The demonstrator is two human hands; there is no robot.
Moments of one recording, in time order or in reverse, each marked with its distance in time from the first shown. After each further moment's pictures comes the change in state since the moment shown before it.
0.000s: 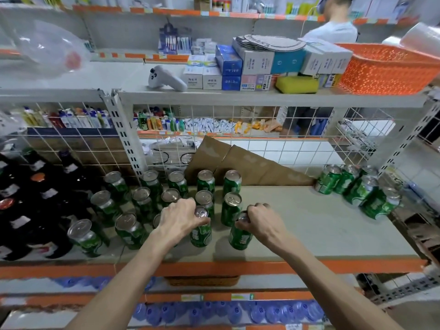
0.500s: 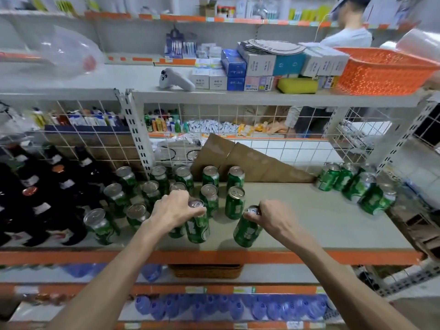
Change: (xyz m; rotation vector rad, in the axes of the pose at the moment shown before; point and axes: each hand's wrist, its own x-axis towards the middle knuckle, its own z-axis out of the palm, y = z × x) left_hand -0.026 -0.023 -0.025 -0.116 -0.040 -0.030; right_hand -0.030 0.008 -0.015 -0.012 0.025 0.055
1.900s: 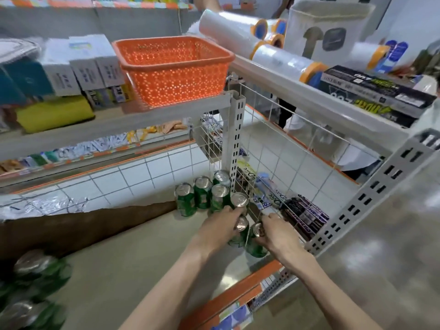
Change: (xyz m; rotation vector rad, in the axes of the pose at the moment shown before) left_hand 0.103 0.508 0.191 0.020 -0.340 0.866; right_hand -0.023 0.425 -0.031 0.062 0.015 0.510
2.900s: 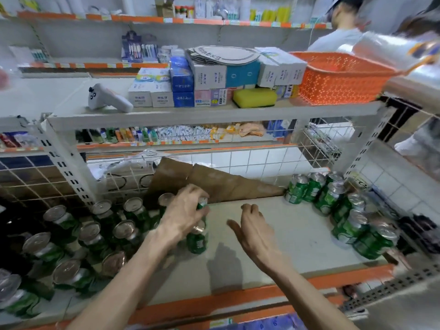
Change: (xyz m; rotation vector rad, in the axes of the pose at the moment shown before) left_hand -0.341 -0.229 -0.100 -0.071 0.503 -0.402; right_hand -0.117 -0.354 0.057 0.128 0.138 -0.376
